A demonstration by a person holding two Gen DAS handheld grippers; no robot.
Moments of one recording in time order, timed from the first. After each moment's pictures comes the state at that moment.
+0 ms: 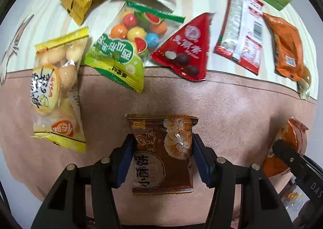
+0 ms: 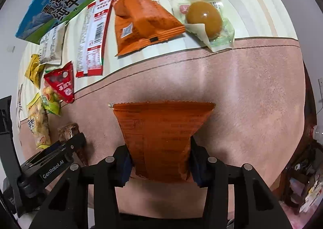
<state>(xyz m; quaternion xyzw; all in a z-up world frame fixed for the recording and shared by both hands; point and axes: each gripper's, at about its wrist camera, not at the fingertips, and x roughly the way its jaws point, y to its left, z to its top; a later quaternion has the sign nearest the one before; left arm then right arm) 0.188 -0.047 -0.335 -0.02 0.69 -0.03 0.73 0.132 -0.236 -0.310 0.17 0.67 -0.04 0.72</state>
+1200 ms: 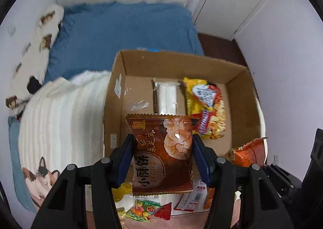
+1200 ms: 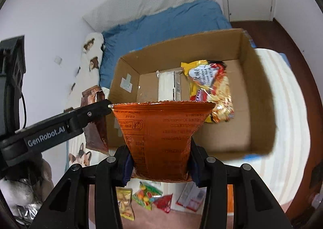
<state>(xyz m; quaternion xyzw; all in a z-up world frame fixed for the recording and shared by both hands) 0.483 -0.011 -0.130 -0.06 0.61 -0.09 0.78 0.440 -0.165 -0.131 0.15 0.58 0.11 0.79</state>
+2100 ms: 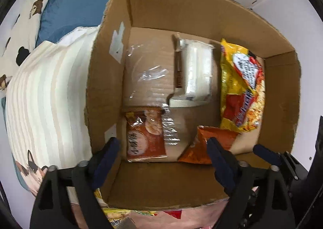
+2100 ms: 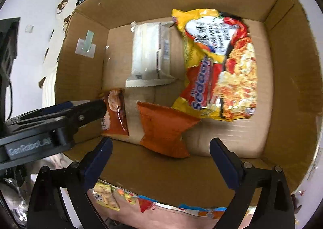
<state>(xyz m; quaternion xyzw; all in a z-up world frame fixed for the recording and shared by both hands) 0.513 0.000 -0.230 -0.07 0.73 -0.08 0.68 0.493 -0.147 -0.233 0.09 0.71 0.08 0.69</state>
